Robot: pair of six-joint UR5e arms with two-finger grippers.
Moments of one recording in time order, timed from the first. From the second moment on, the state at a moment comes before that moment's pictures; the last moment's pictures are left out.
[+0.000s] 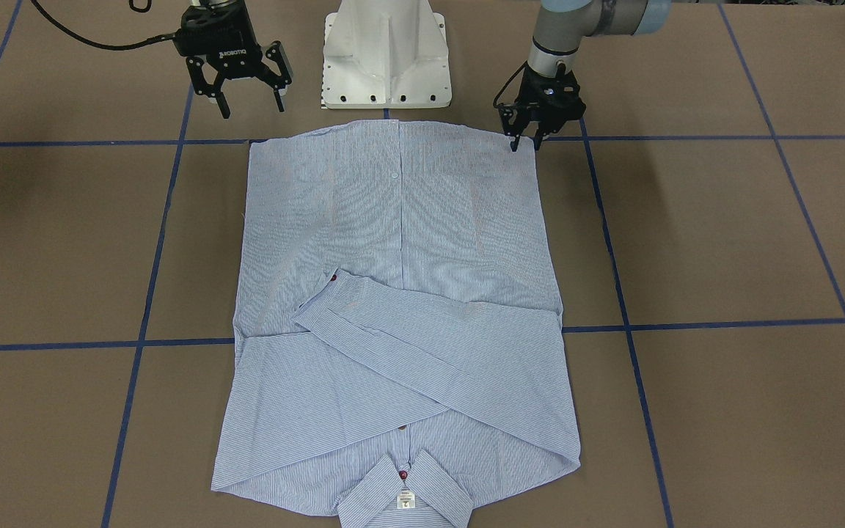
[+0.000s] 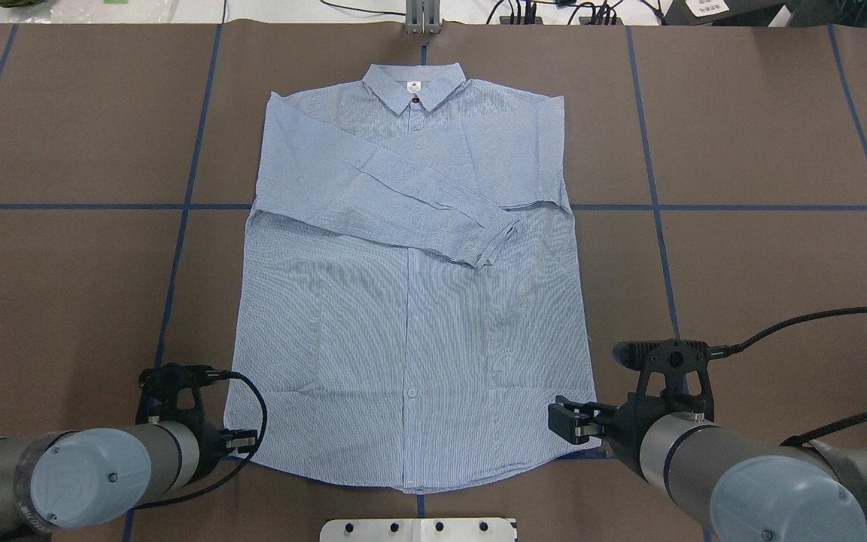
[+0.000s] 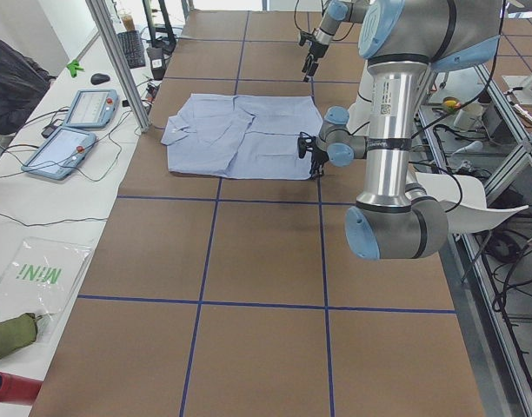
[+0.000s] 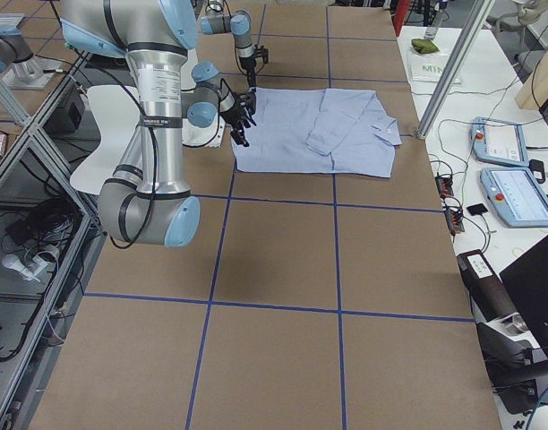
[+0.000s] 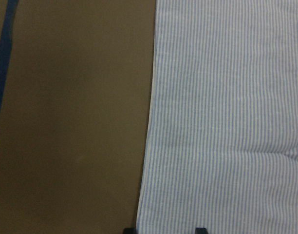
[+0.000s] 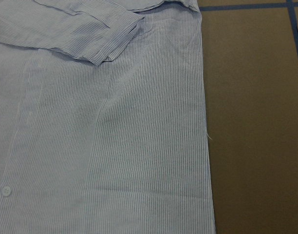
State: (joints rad) left arm -0.15 -1.63 -2.05 -1.88 -1.51 -1.54; right arm 0.10 -1.53 2.33 -1.46 1.27 1.46
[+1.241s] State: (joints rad) left arm -0.15 -1.63 -2.06 -1.87 -1.50 -1.54; right arm -0.03 -1.58 2.16 -1.27 1.11 1.63
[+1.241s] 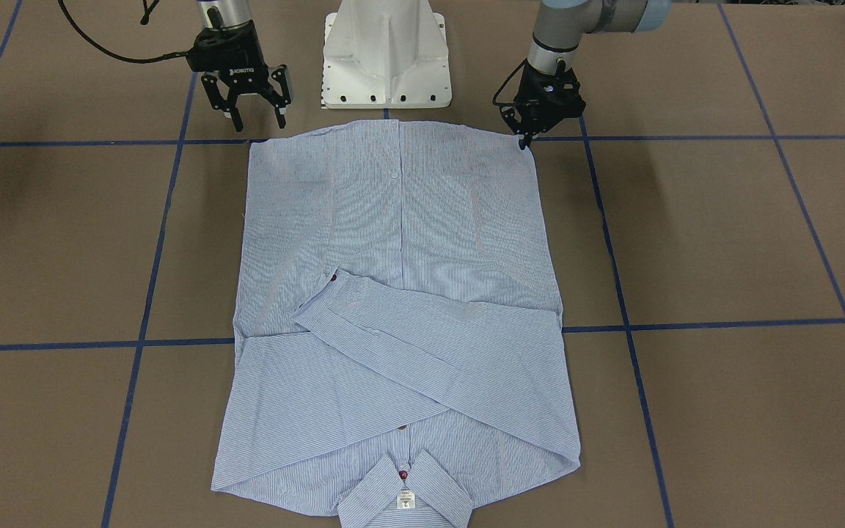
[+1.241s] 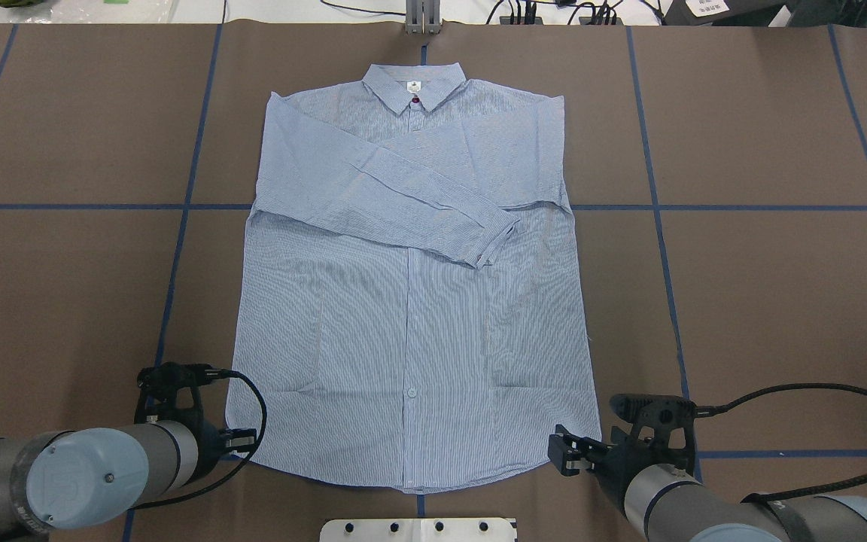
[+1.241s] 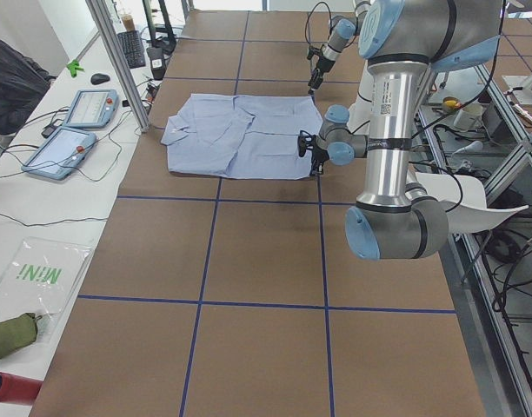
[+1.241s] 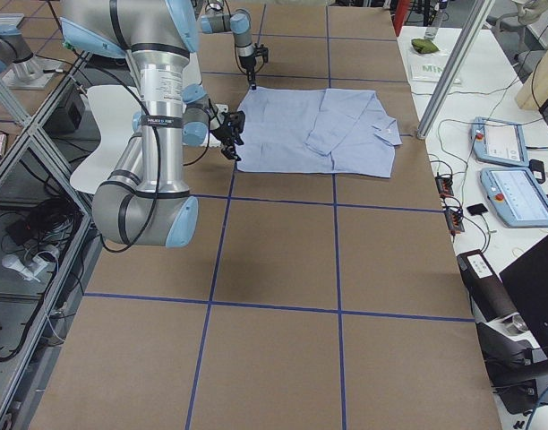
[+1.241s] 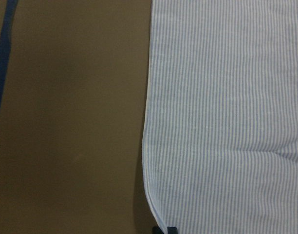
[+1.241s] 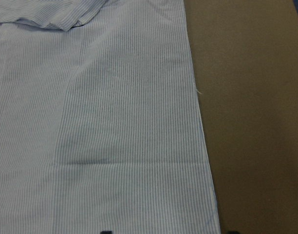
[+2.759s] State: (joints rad) left arm -0.15 -1.63 -2.07 -1.87 -1.50 -1.54; right arm -0.06 -1.60 2.05 -1.21 1.00 1.64
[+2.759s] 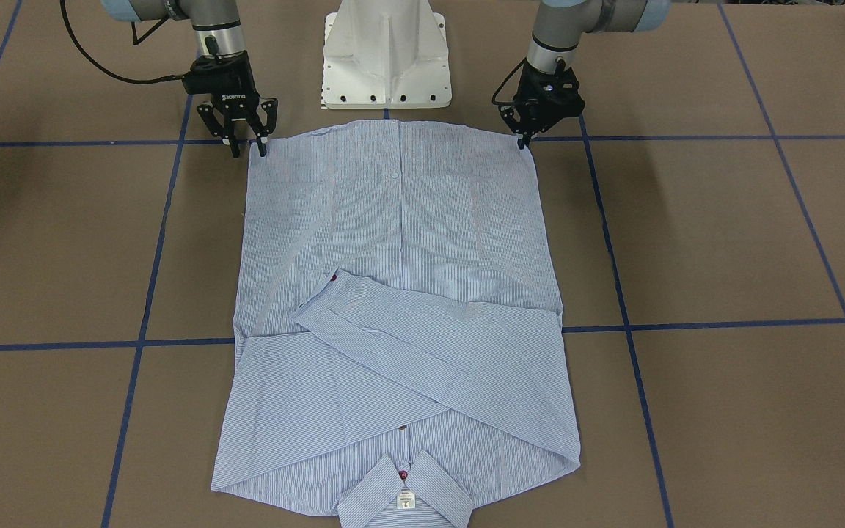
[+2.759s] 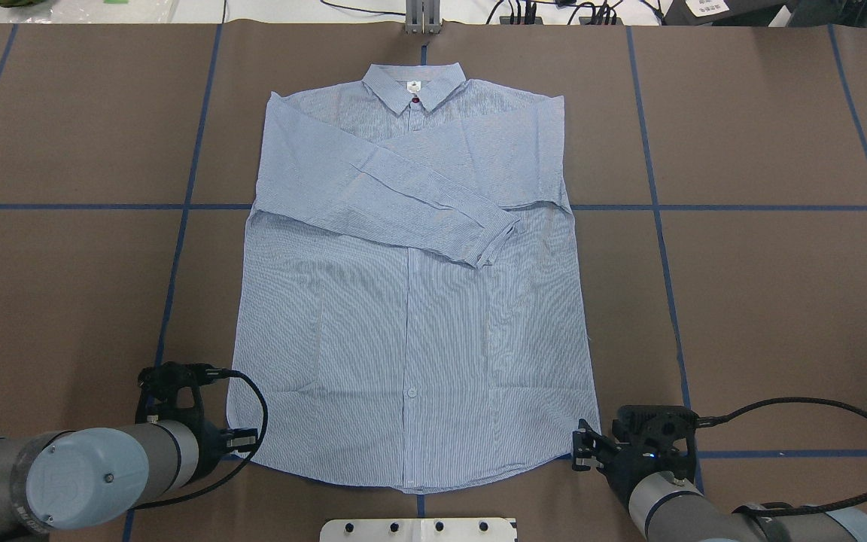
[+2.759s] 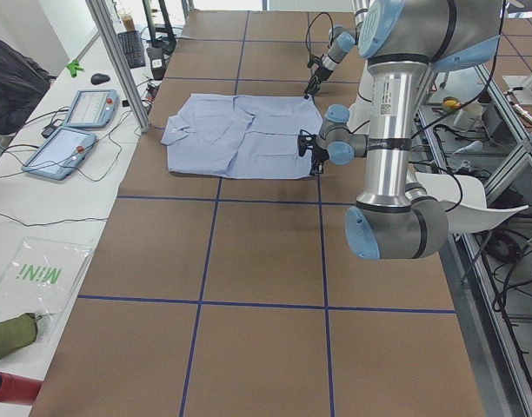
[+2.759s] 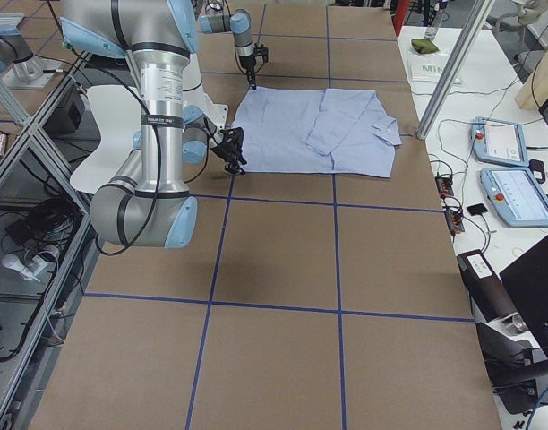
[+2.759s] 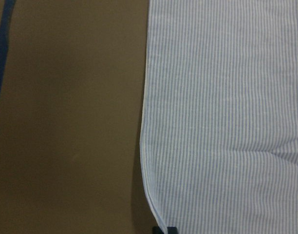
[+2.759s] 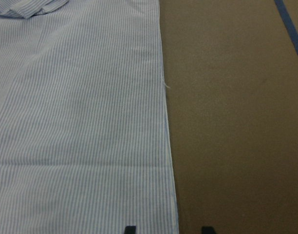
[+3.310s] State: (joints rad) left arm -0.15 -1.63 -2.07 -1.88 -1.50 -1.54; right arm -0.07 -1.60 2.05 -1.21 0.99 1.64
